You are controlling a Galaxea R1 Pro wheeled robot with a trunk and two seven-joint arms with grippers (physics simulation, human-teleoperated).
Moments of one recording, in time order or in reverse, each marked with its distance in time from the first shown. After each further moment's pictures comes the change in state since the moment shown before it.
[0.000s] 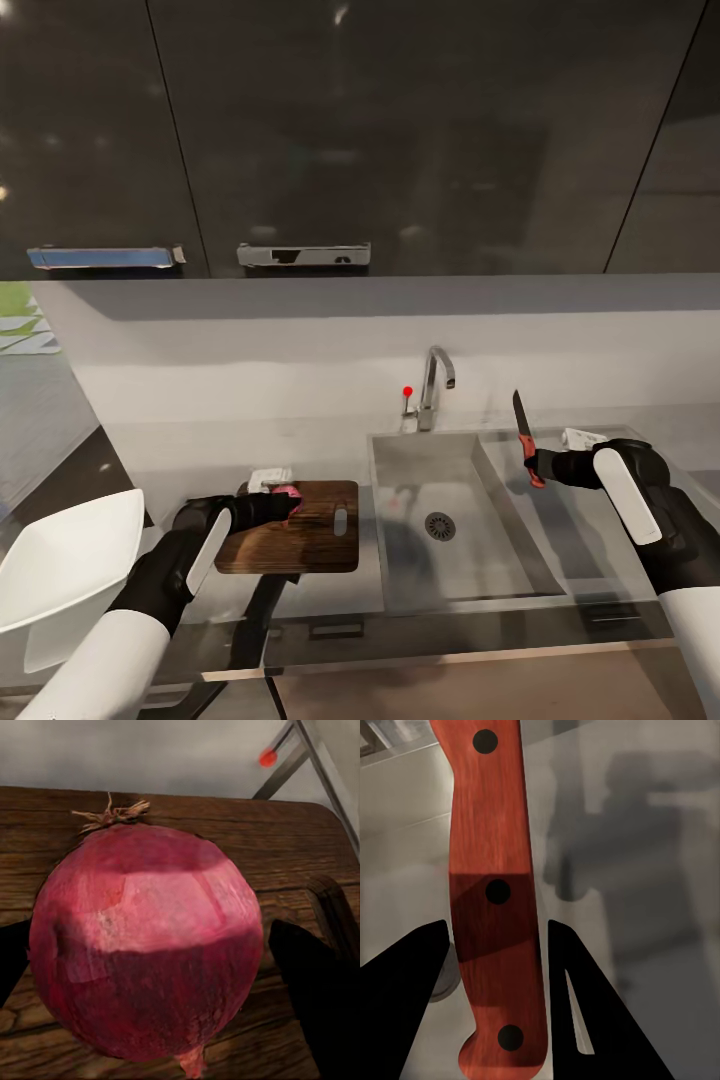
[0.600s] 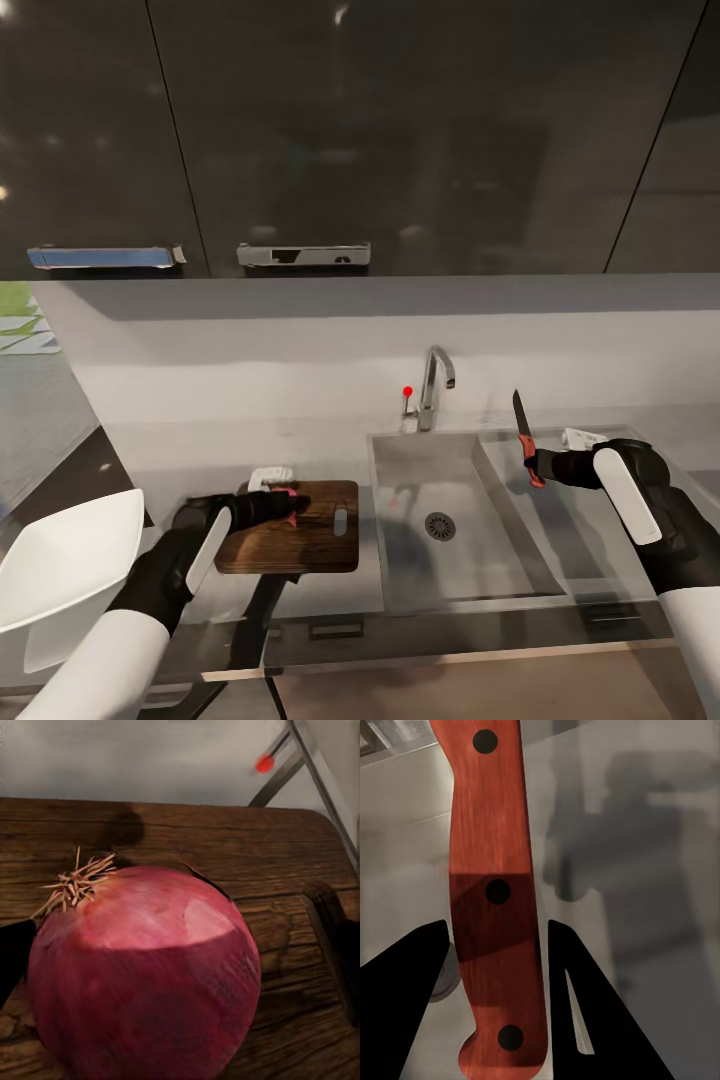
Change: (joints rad) left arm 0.000 0.000 0.000 -0.011 0.001 0.002 0.000; right arm 0.000 0.000 0.000 0.000 0.000 0.000 0.000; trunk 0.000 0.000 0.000
